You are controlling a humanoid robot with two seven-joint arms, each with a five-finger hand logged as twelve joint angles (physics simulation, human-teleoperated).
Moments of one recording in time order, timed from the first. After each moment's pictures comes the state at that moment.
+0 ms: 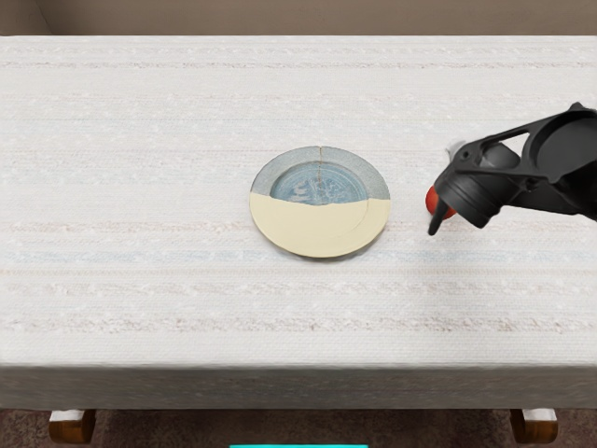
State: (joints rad) left arm -0.06 0.00 0.00 -0.13 0.03 -0.17 0.09; right arm 1.74 -0.29 -0.71 1.36 0.03 -0.61 -0.61
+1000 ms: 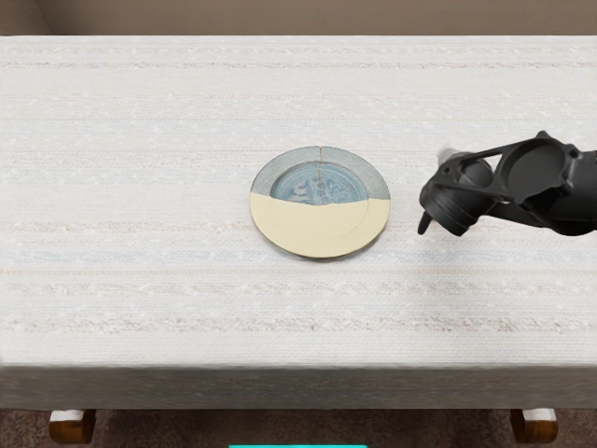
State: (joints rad) left arm -0.06 0.00 0.00 -0.13 0.03 -0.17 0.09; right arm 1.58 -0.24 -0.61 1.18 -0.08 -0.61 -0.61
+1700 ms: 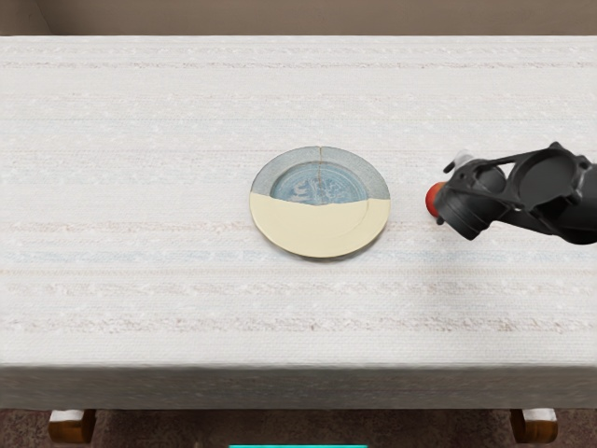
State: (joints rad) left arm -0.06 0.00 0.00 -0.13 0.03 -0.17 0.09; right arm 1.51 -0.27 -0.59 1.13 -0.11 -0.61 -0.61
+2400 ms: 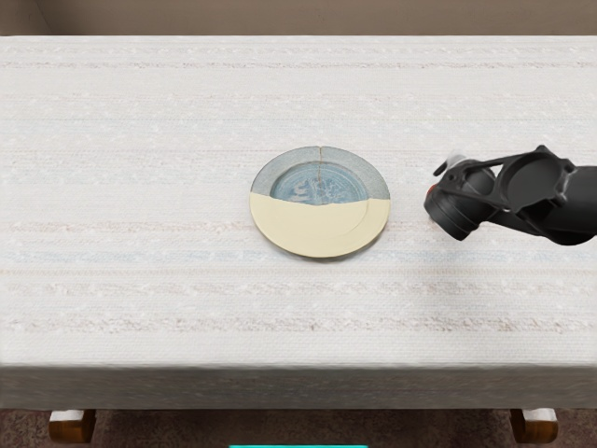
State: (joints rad) left arm -0.06 0.00 0.00 -0.13 0.03 -0.17 0.09; right arm 1.49 -0.23 -0.58 1.08 -0.11 -0.61 -0.61
